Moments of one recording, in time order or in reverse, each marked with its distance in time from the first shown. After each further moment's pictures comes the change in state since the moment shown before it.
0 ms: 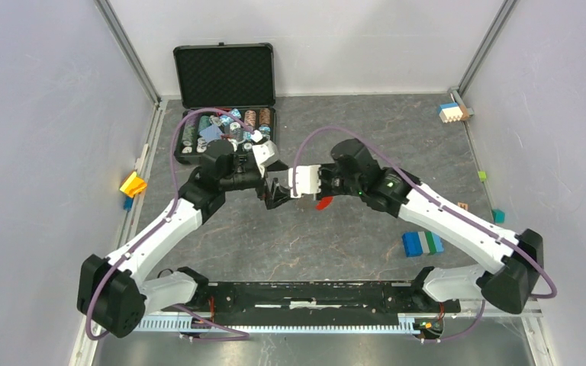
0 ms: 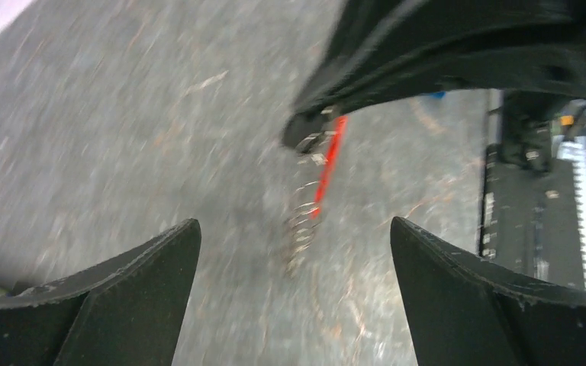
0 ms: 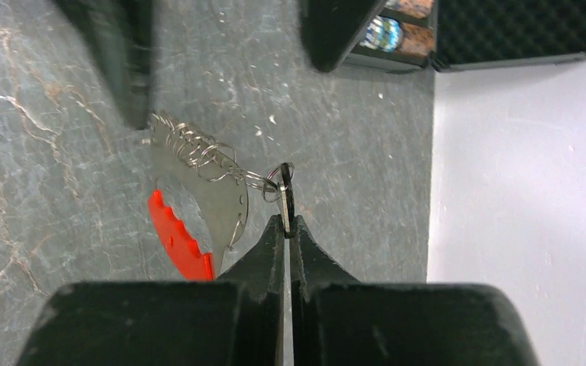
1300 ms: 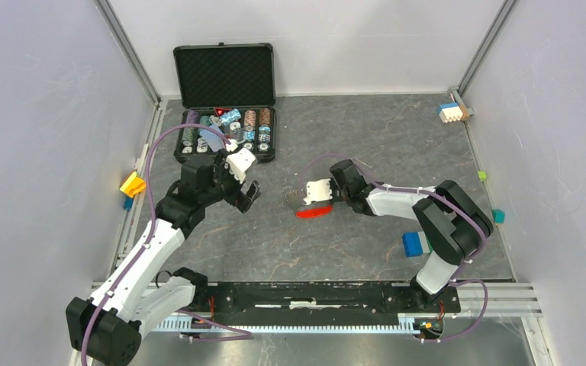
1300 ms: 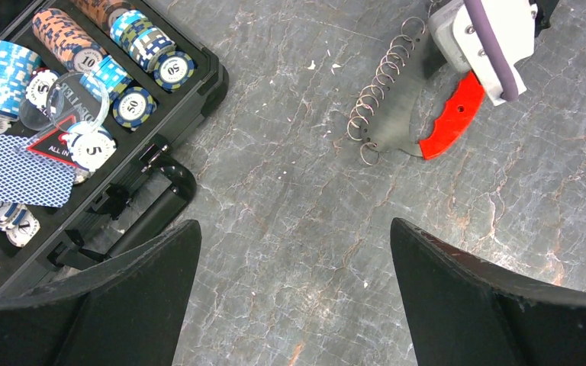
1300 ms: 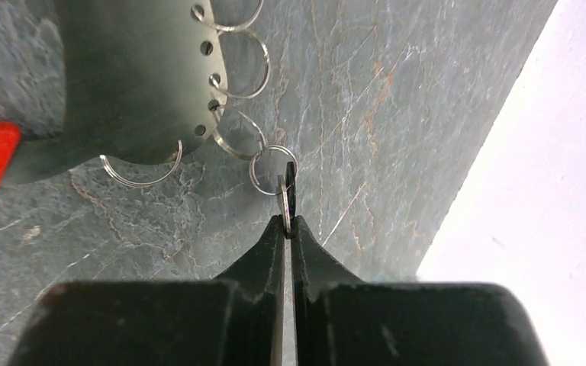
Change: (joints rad) left arm 0.116 -0.235 -0.061 -0.423 -0.545 0.170; right arm -0.197 0.417 -0.376 0.559 0.315 -0.272
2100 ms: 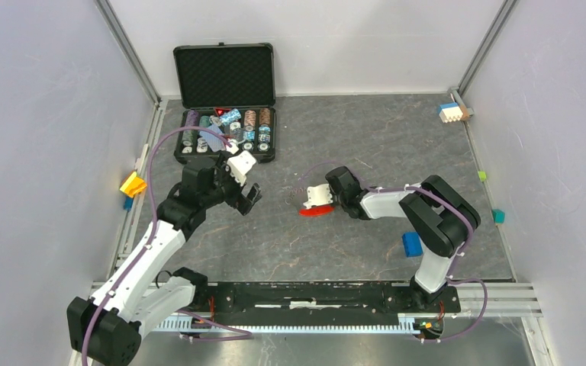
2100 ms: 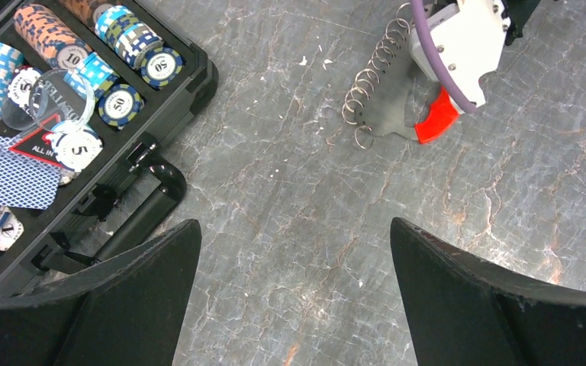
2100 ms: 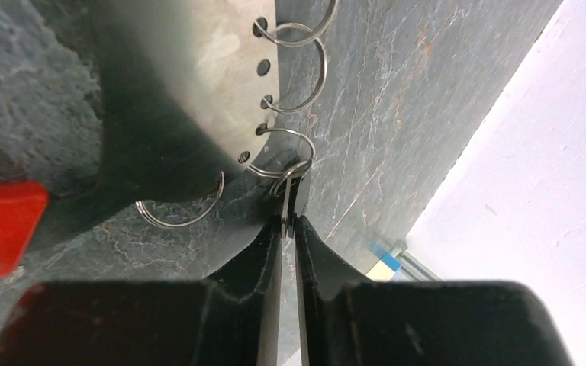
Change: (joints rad) left arm 0.000 -0.006 -0.031 0.024 0.014 0.001; right arm 0.031 0.085 -0.035 0.095 0.166 -0.035
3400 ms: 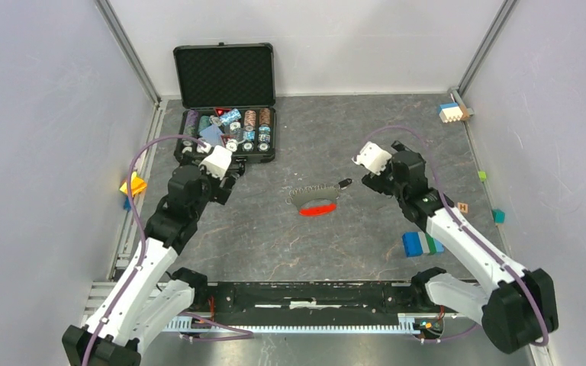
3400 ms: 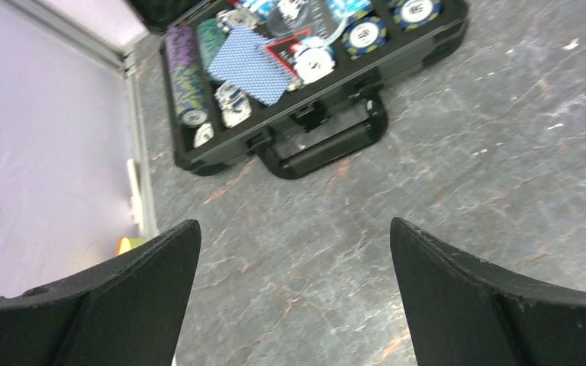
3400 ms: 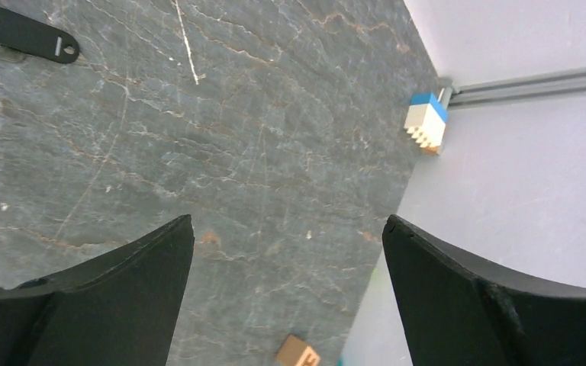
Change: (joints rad) left arm 0.033 -0.136 -0.035 0.018 -0.510 0.017; right arm -0.274 -0.673 -0.047 -0.322 -0.094 0.445
